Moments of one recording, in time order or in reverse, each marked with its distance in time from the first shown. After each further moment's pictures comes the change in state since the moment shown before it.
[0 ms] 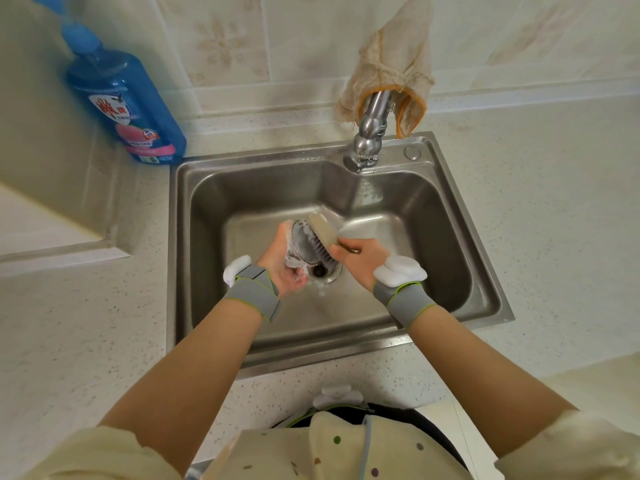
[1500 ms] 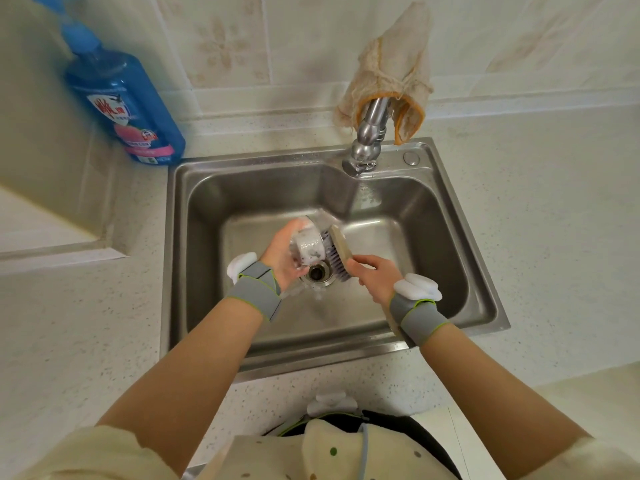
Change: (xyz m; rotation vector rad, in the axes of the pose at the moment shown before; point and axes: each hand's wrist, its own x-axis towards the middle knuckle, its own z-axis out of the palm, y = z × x) left_hand 0.002 0.004 0.010 0.027 0.040 0.243; right_hand 0.010 0.034 -0.005 0.188 0.006 0.104
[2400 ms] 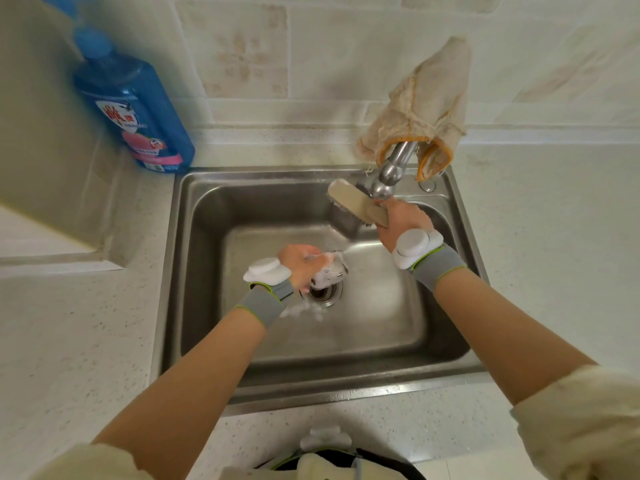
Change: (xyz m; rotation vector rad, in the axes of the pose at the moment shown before) left_hand 0.013 0.023 0.004 0.839 0.122 0.280; right_hand 0.064 -0.099 -0.049 -0.910 0.183 -0.347
